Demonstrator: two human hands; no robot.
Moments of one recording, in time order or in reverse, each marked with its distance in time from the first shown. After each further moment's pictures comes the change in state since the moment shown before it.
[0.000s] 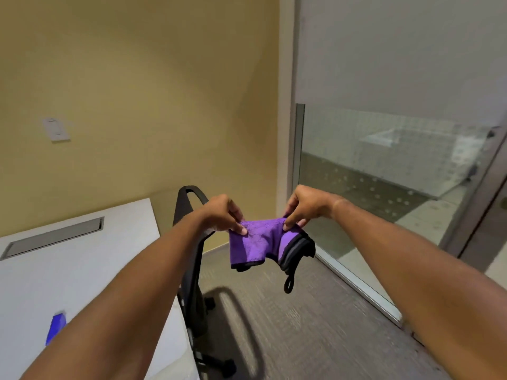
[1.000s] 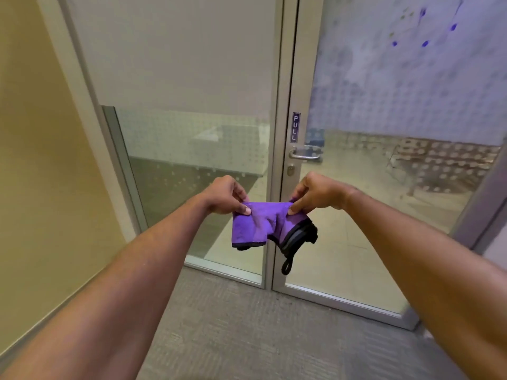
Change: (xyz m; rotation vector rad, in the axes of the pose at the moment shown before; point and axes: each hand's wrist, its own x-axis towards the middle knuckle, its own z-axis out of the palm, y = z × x) left_hand 0.076 0.331 0.222 -0.013 -0.401 0.825; right_hand -0.324 0.199 -0.112 0.177 0.719 0.560
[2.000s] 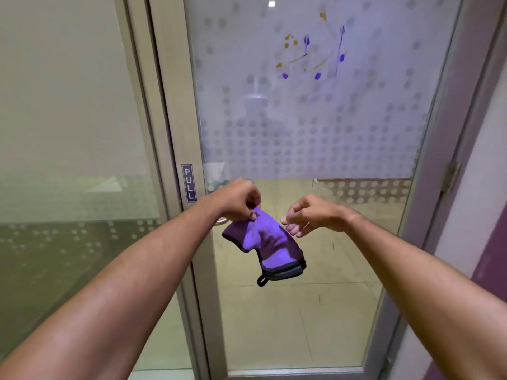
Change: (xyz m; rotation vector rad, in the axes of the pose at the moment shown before) left_hand 0.375 0.204 0.101 0.438 -0.115 0.583; right_hand 0.122 0.207 -0.254 0.189 0.192 0.153
